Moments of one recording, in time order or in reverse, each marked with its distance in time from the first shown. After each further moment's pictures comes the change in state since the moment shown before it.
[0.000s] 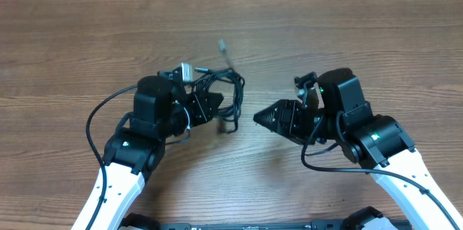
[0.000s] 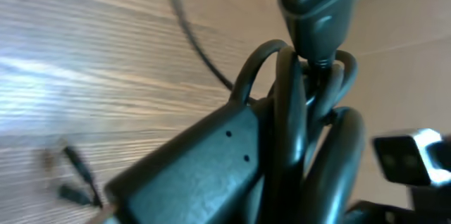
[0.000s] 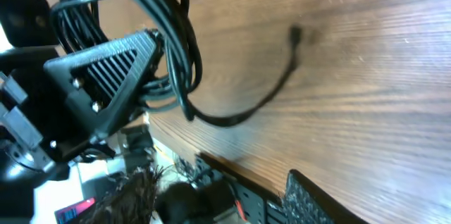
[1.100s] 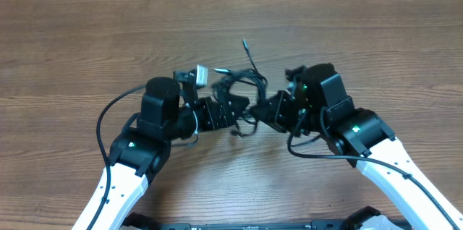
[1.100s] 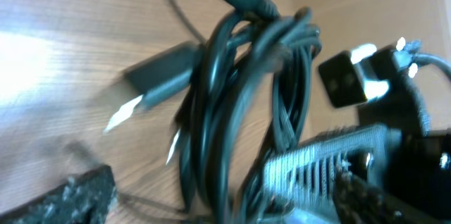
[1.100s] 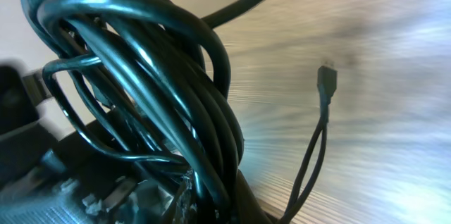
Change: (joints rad) left arm -0.065 0.003 0.008 -0.047 0.097 0.049; right arm 0.049 0.085 -0.012 0.084 0.111 0.121
